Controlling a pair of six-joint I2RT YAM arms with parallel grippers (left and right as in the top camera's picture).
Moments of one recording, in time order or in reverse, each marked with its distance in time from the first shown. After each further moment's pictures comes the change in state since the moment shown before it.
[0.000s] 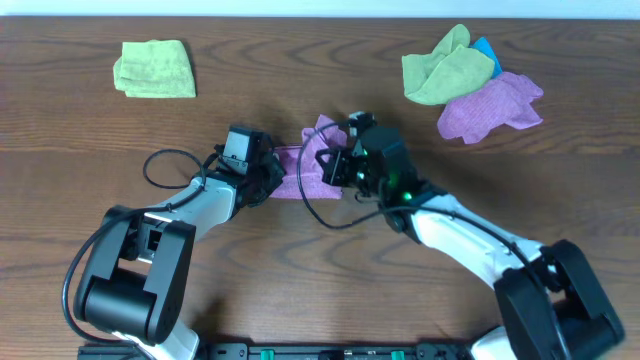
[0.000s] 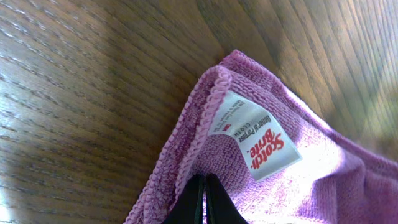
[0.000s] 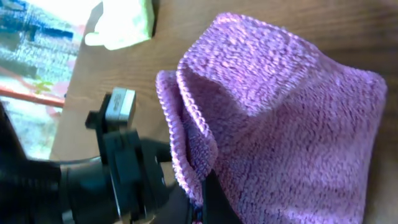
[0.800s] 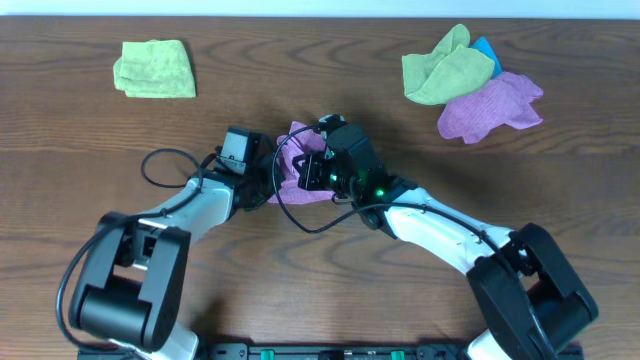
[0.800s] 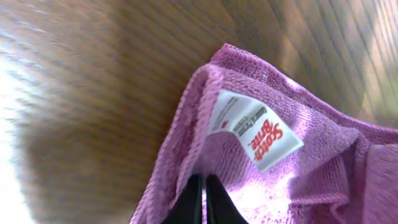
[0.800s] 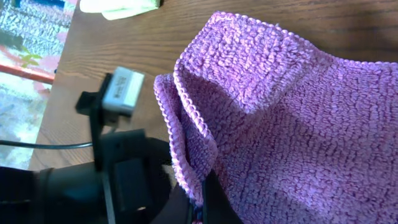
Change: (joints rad) left arm 0.016 -0.043 0.000 -0.090 0.027 0.070; right arm 0.103 0.087 0.074 -0.029 0.043 -0.016
